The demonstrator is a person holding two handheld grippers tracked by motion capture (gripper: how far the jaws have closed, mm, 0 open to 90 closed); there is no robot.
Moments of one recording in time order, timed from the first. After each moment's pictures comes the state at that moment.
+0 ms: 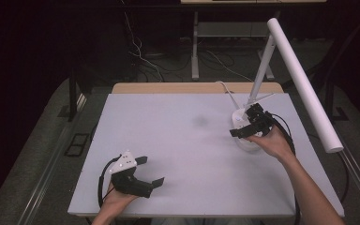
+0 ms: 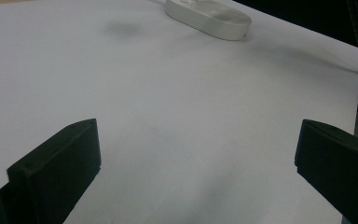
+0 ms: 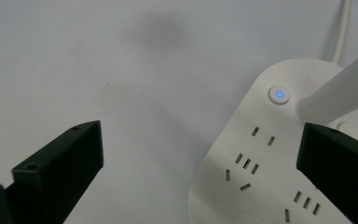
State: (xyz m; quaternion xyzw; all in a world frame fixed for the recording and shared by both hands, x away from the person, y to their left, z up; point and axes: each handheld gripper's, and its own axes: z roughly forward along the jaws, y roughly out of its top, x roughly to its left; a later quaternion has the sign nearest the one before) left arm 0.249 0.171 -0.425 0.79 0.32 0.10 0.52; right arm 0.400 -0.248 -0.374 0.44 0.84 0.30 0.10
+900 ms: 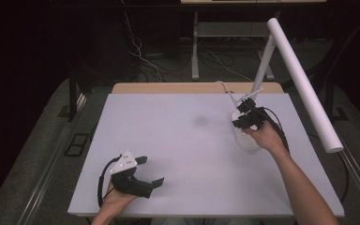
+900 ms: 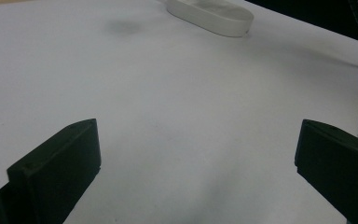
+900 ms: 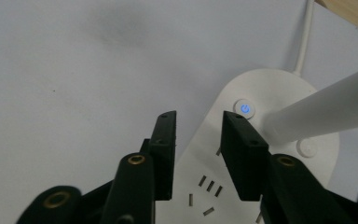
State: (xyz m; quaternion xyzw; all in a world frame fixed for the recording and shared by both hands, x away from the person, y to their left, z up) left arm 0.249 0.171 -0.425 0.79 0.32 0.11 0.51; right arm 0.424 -0.231 -0.376 0.45 0.85 0.23 0.15
